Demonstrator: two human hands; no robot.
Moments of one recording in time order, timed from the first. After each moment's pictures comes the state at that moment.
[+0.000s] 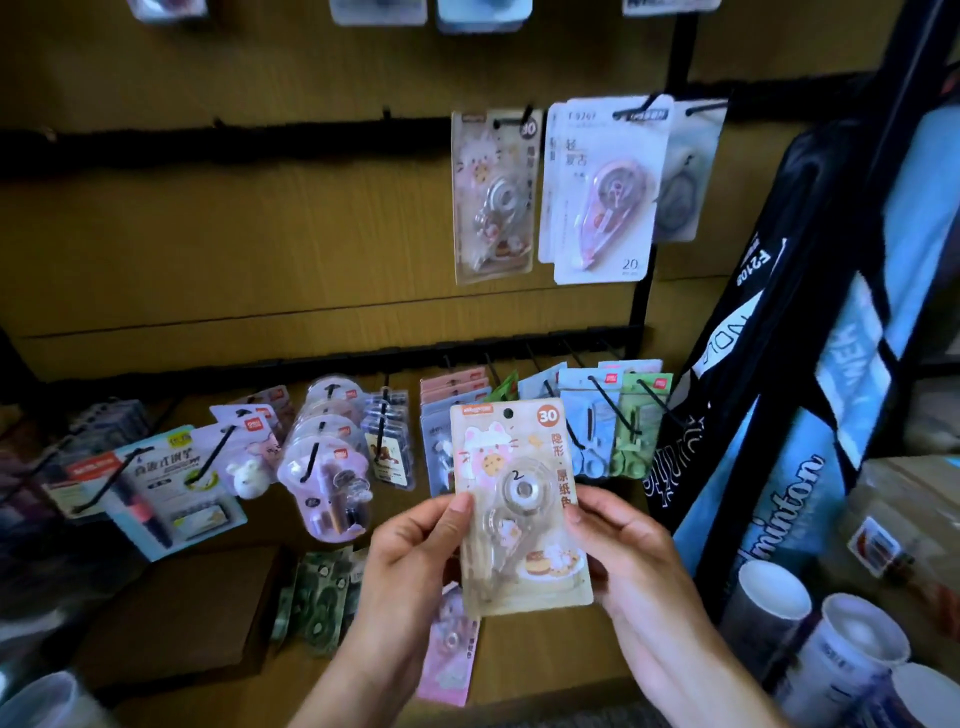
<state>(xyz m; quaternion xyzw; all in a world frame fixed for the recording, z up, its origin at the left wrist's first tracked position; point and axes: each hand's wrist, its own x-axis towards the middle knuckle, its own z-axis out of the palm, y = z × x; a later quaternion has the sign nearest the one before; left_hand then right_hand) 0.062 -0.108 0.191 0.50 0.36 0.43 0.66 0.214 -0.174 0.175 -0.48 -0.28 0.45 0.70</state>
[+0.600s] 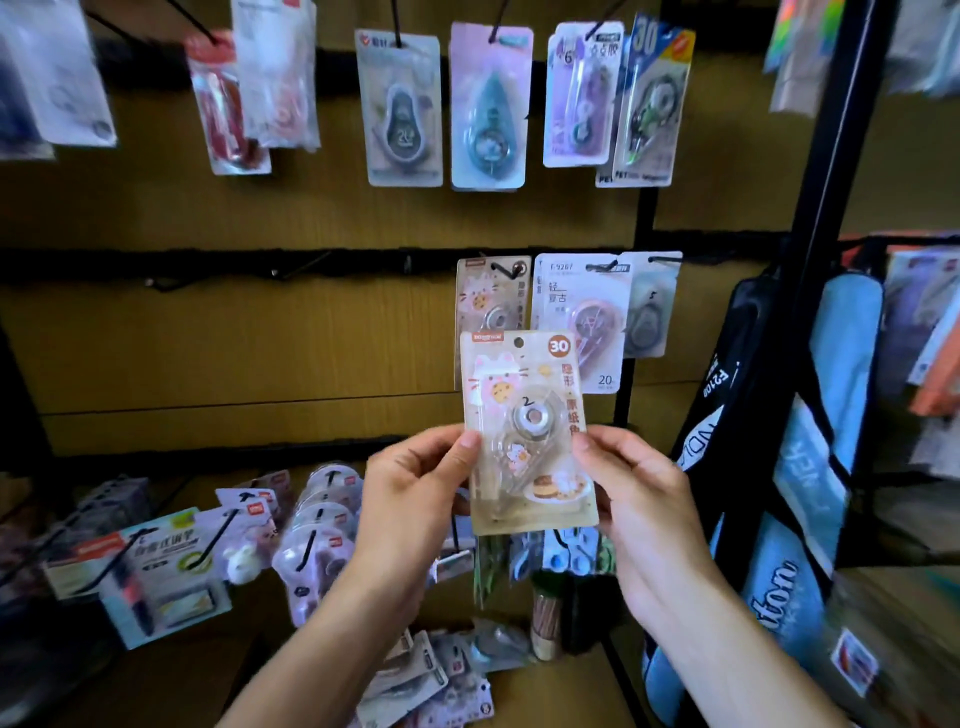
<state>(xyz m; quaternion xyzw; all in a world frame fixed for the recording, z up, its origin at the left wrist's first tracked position) 0.089 -0.089 0.308 0.60 0.29 0.53 0.53 0.234 -0.148 0.297 -0.46 -0.31 0.32 0.77</state>
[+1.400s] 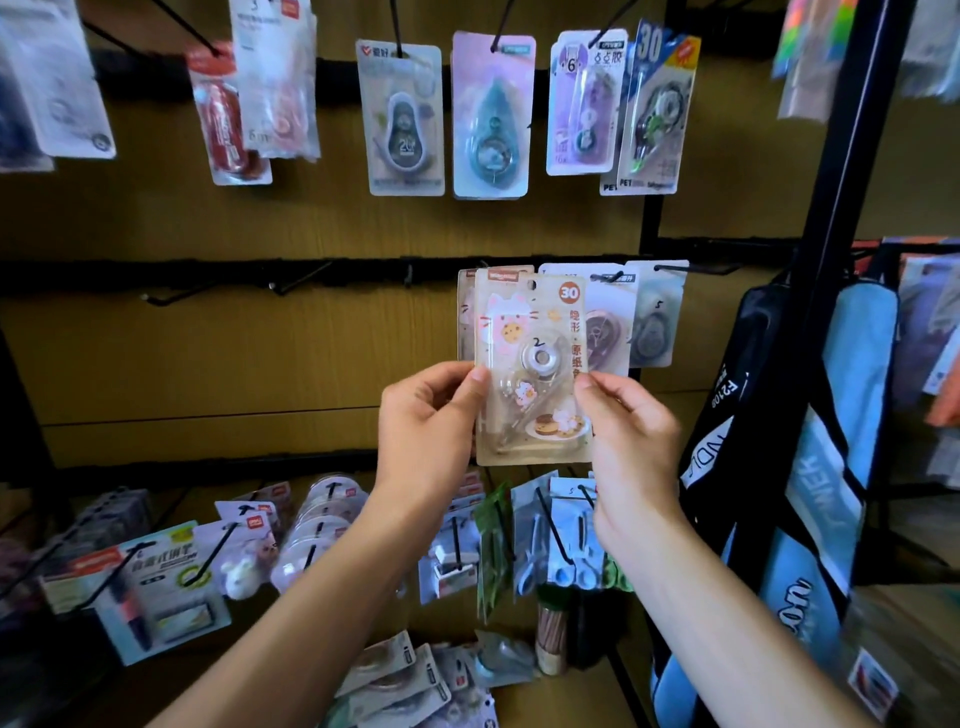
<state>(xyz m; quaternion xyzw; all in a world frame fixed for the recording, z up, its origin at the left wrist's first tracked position) 0.110 -0.059 0.349 0.63 0.27 0.59 0.43 0.237 -0.103 0.336 -0.43 -0.29 0.18 0.84</state>
